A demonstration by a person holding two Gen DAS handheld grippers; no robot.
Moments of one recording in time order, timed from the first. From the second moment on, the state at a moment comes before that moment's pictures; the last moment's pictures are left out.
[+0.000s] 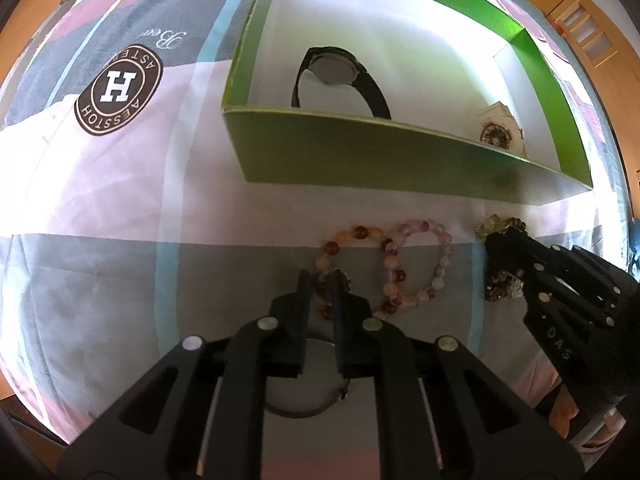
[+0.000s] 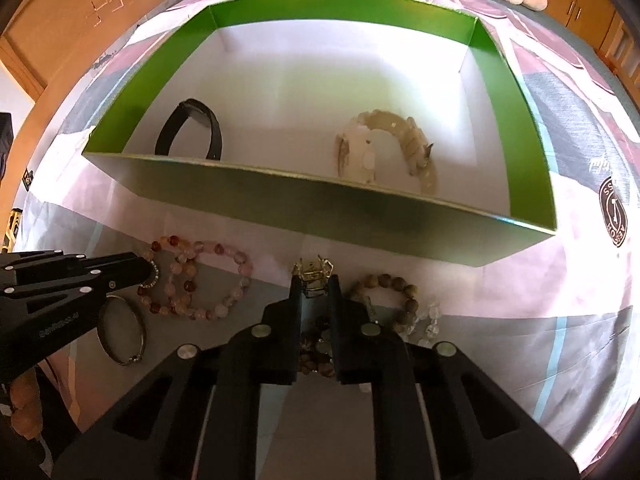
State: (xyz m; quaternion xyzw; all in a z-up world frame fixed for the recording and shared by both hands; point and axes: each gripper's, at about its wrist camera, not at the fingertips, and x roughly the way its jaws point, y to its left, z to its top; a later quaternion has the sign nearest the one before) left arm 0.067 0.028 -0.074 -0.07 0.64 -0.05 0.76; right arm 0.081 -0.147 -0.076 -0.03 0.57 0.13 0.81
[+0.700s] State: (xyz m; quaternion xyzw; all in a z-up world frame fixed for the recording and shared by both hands) left arm 0.059 0.029 -0.051 -0.08 0.61 -0.06 0.79; right arm 0.083 -0.163 -0.062 0.02 0.57 0.12 0.81
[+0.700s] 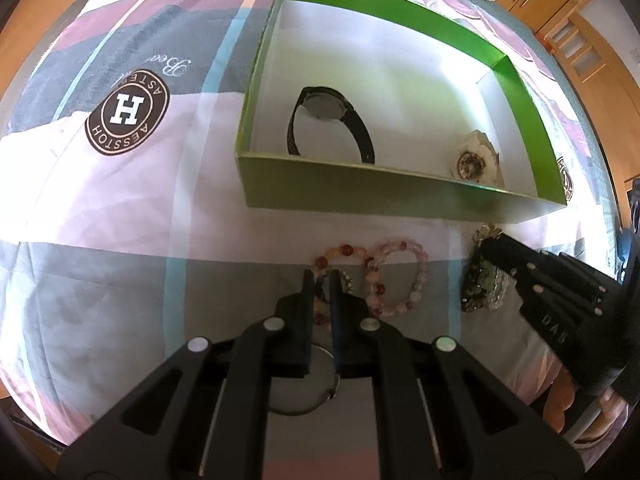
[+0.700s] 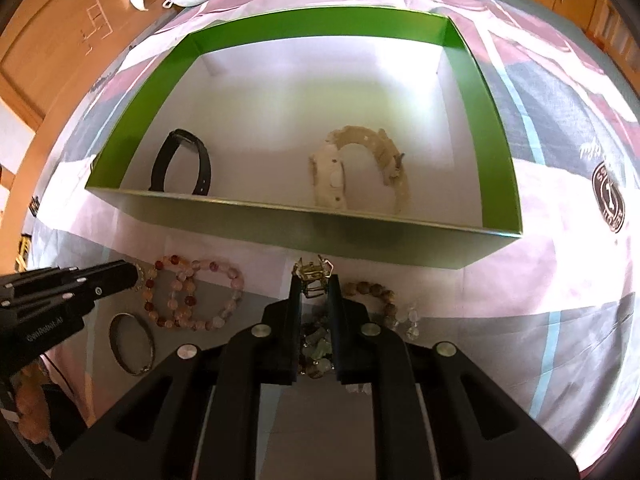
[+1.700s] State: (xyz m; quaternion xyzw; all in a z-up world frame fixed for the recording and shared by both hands) left arm 0.113 0.044 -0.016 -0.12 0.55 -0.03 0.83; right arm 0.114 -0.160 -0.029 0.03 0.52 0.12 0.85
